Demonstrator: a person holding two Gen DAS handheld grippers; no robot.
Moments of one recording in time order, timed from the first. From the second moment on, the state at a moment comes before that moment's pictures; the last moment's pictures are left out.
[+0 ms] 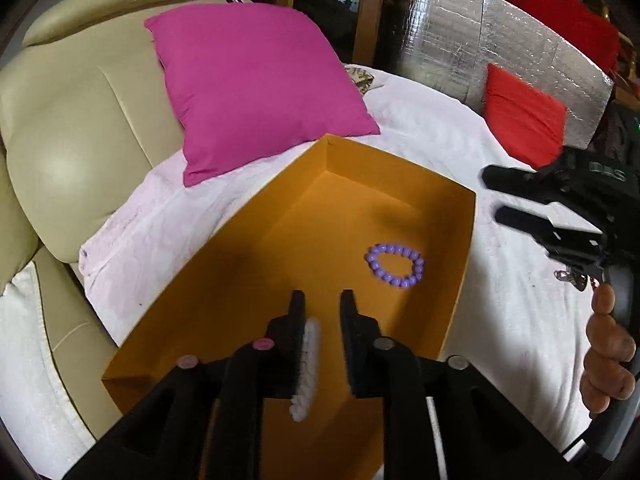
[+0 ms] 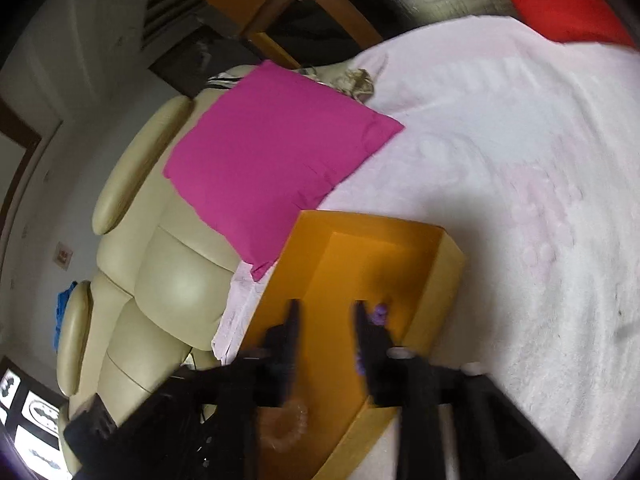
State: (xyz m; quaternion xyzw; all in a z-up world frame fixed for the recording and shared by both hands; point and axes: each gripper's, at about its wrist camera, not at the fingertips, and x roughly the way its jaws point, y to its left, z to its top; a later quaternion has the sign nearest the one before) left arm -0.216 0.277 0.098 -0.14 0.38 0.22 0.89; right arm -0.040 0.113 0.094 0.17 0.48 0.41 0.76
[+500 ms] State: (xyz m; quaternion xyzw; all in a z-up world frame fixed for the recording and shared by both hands) left arm -0.149 0.134 0.142 -0.04 0.35 0.11 0.93; right arm -0.025 -0.111 0.104 0.18 0.42 0.28 0.84
